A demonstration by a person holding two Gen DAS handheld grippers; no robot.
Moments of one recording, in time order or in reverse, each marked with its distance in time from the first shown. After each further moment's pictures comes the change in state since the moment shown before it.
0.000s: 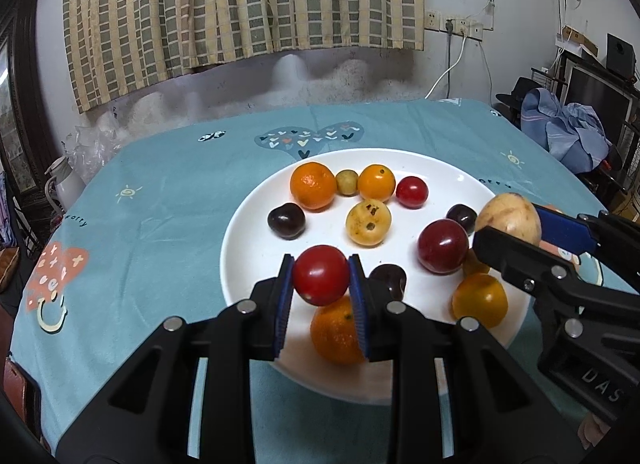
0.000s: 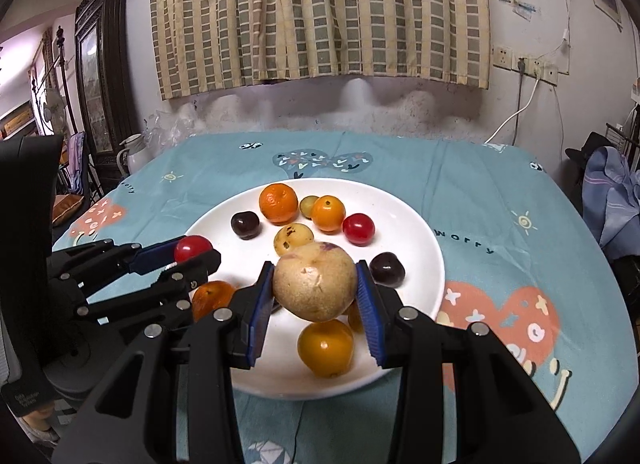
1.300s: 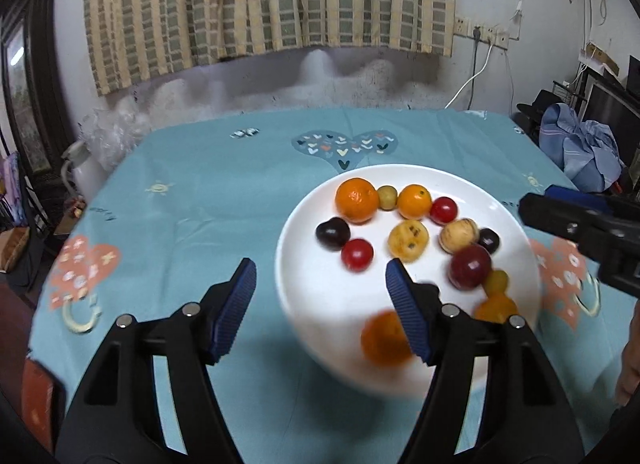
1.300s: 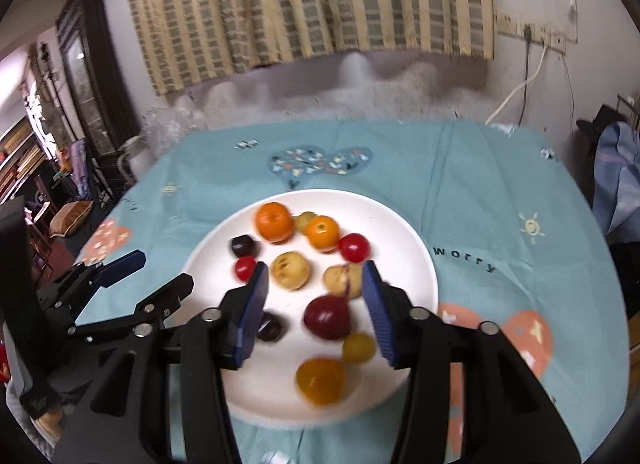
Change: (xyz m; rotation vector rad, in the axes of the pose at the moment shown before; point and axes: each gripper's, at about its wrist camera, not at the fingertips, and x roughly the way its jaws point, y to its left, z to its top) left arm -0.034 0.036 0.018 -0.062 0.027 0.053; right arm -0.022 -0.012 0.051 0.063 0.096 0.053
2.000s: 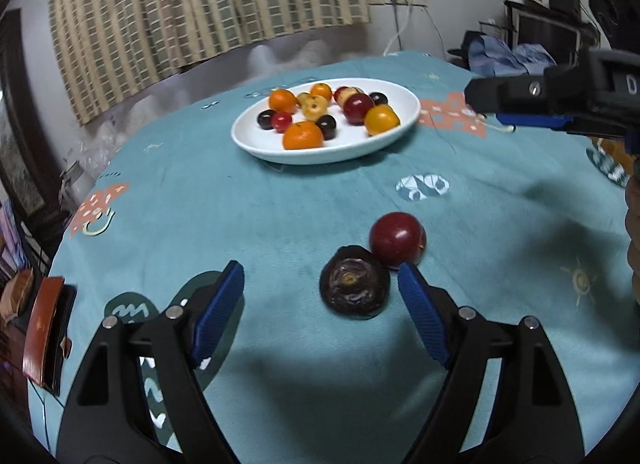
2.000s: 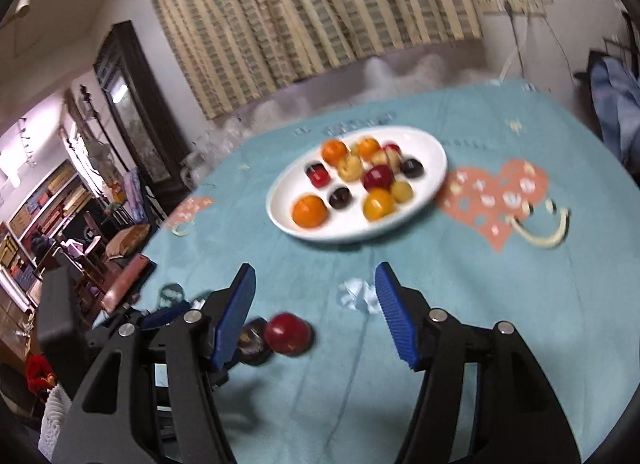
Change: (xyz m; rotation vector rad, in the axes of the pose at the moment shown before) left arm -0.103 -0.042 -0.164 0.233 0.007 -0.080; right arm -0.087 0.011 -0.143 0.155 -0.039 0.177
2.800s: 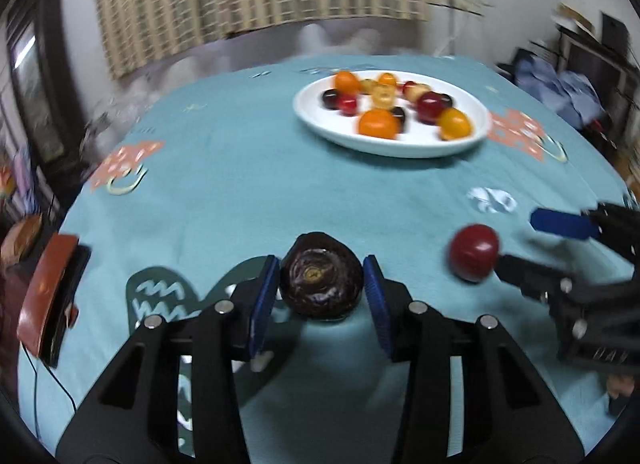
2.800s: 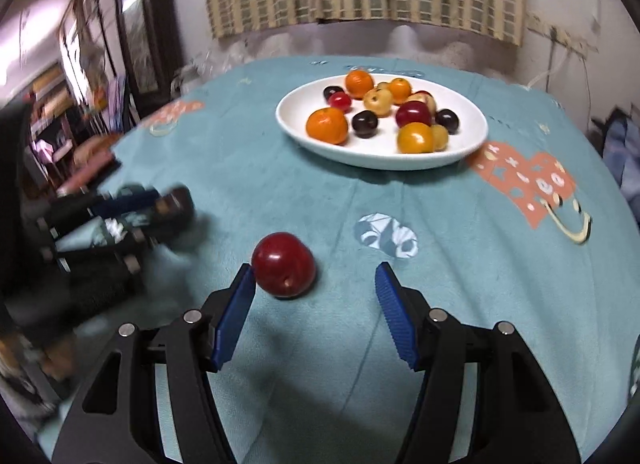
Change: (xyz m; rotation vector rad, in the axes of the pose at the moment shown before) left arm 0.014 0.058 0.000 -0.202 0.061 0.073; right arm 0.057 0.052 -0.046 -0.336 0.153 -0.158
